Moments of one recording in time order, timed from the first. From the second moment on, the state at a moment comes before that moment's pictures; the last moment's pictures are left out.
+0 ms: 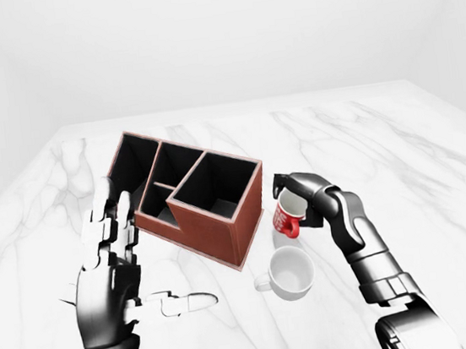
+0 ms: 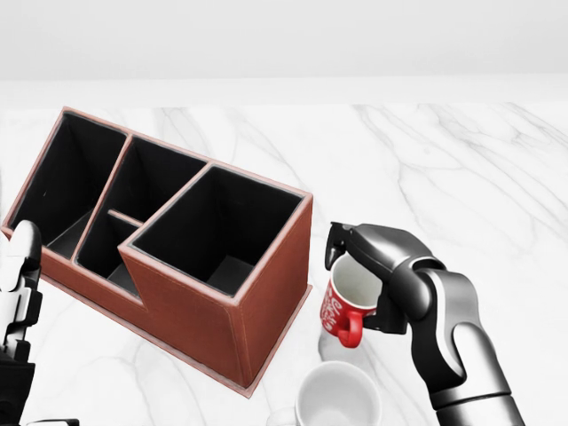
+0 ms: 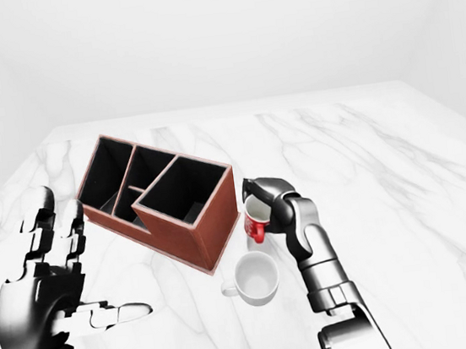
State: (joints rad) left arm 0.39 -0.05 0.11 -0.86 -0.03 0.09 -0.20; right arm -0.48 -0.15 0.02 0.29 -1.06 0.09 0.57
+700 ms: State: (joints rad) left arm 0.40 -0.06 0.11 -0.87 -0.03 0.09 -0.21; right arm -0.60 -0.17 0.03 0.56 -1.02 0.09 0.36
